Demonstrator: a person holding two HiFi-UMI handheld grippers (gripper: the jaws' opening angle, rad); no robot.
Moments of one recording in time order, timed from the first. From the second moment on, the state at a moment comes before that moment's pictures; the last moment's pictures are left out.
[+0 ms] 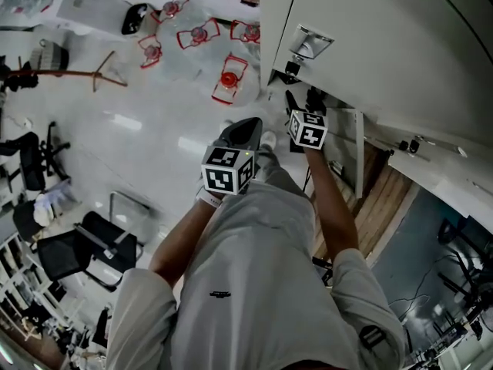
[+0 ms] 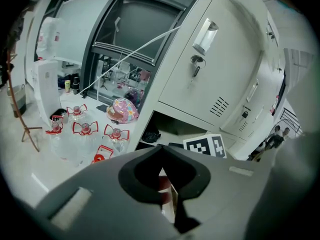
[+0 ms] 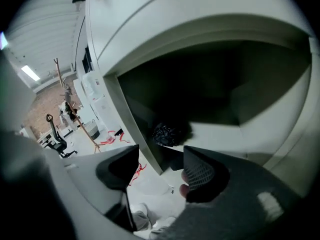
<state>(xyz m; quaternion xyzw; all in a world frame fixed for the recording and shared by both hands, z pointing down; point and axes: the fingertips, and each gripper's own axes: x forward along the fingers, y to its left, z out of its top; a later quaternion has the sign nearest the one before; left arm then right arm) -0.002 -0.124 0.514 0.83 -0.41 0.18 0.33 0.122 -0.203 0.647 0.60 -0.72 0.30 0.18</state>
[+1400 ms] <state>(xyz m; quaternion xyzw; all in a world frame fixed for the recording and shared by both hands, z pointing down) -0.031 -0.166 0.433 0.85 -0.46 0.08 0.27 0.134 -0.147 0.412 0.62 -0.76 0.21 0.05</state>
